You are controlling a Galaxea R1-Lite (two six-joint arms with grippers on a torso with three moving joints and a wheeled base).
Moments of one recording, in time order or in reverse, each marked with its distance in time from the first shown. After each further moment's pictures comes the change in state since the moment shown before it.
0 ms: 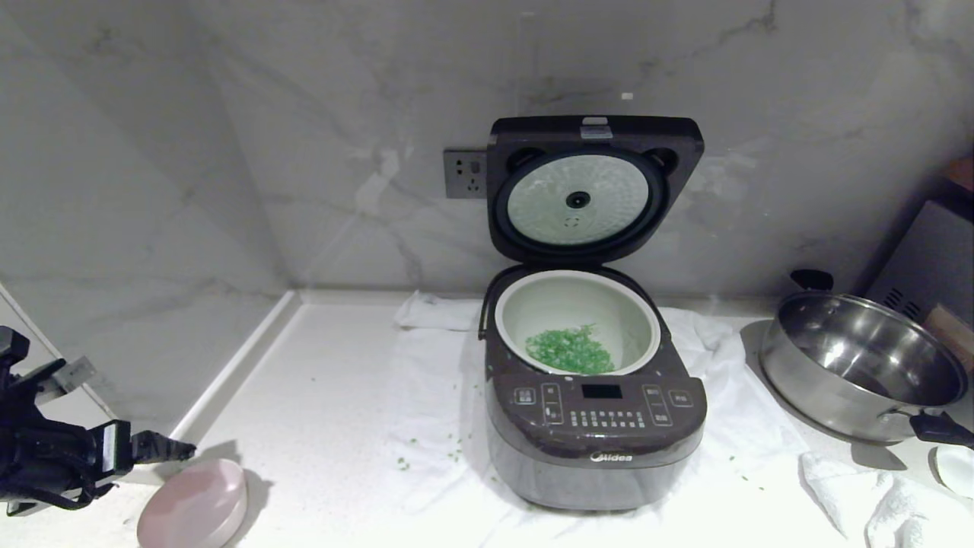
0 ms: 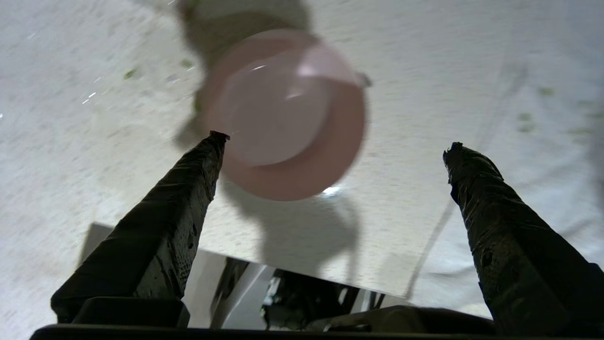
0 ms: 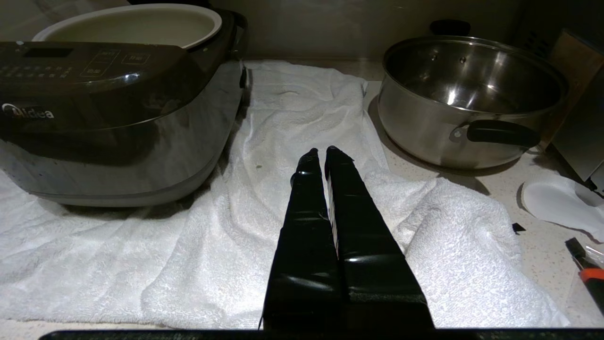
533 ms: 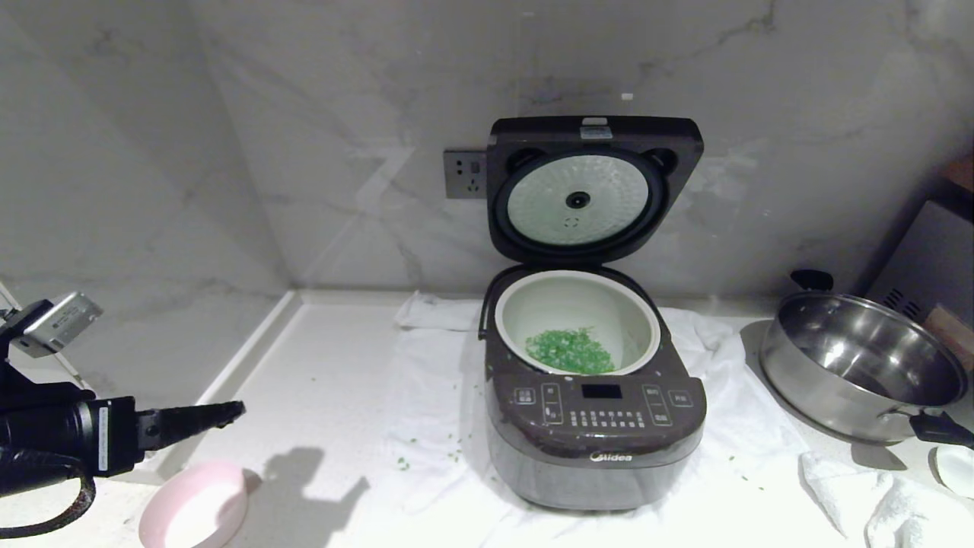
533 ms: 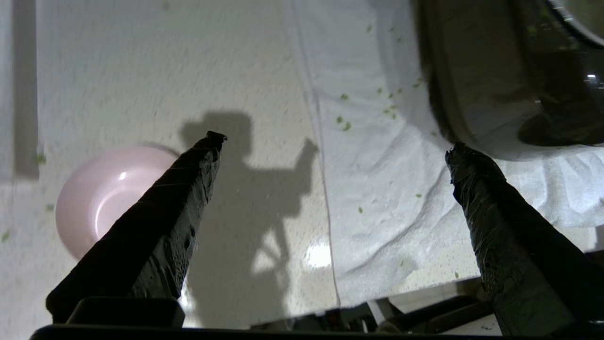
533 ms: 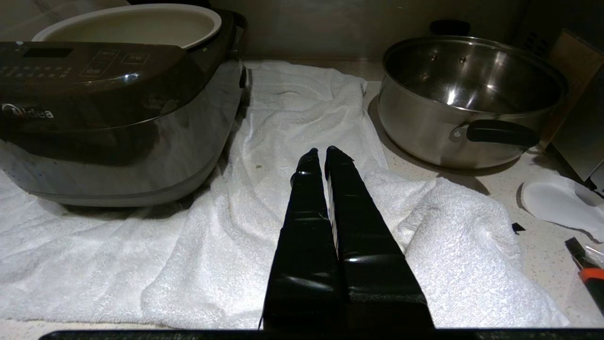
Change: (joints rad) left arm -0.262 -0.345 0.066 -0.120 -0.182 -0.011; right arm 0.000 0.000 0.000 0.000 0.000 0.000
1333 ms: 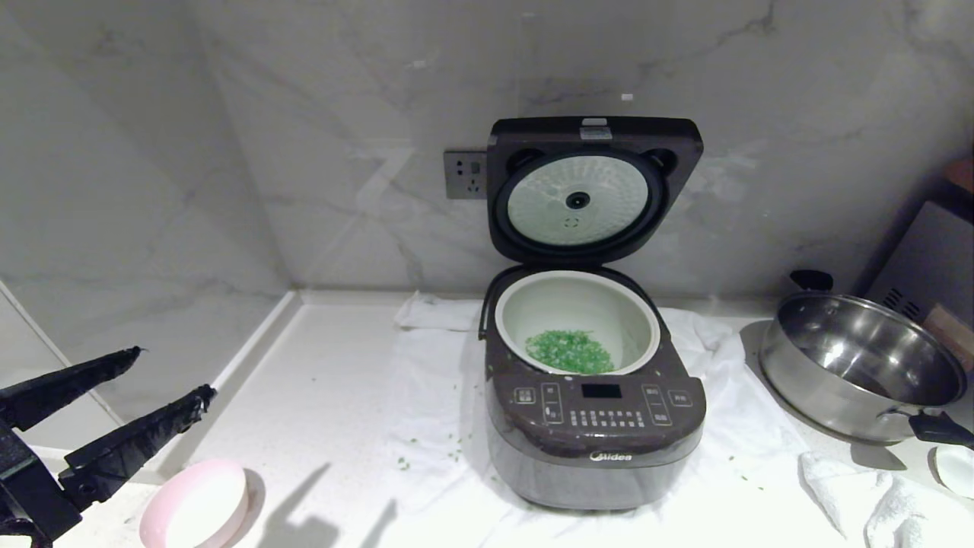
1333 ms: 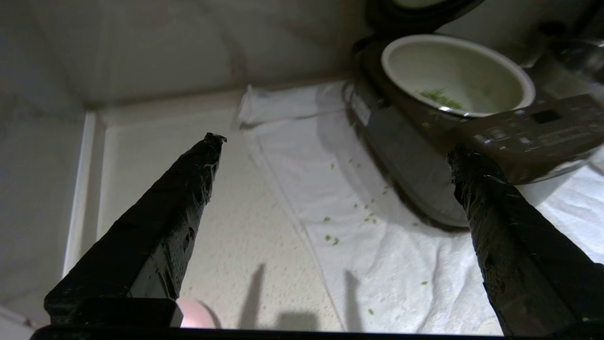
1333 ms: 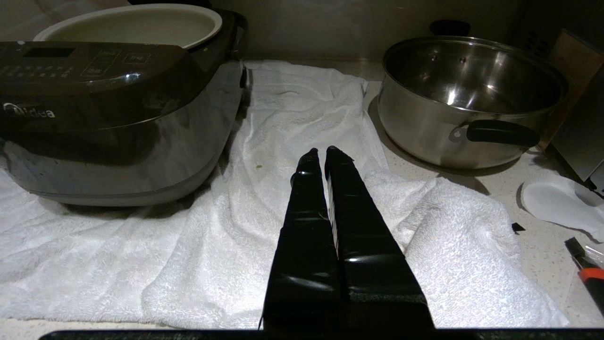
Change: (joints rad) left arm -0.103 -0.344 0.309 -0.576 0.004 -0.008; right arm 0.000 0.000 0.000 0.000 0.000 -0.001
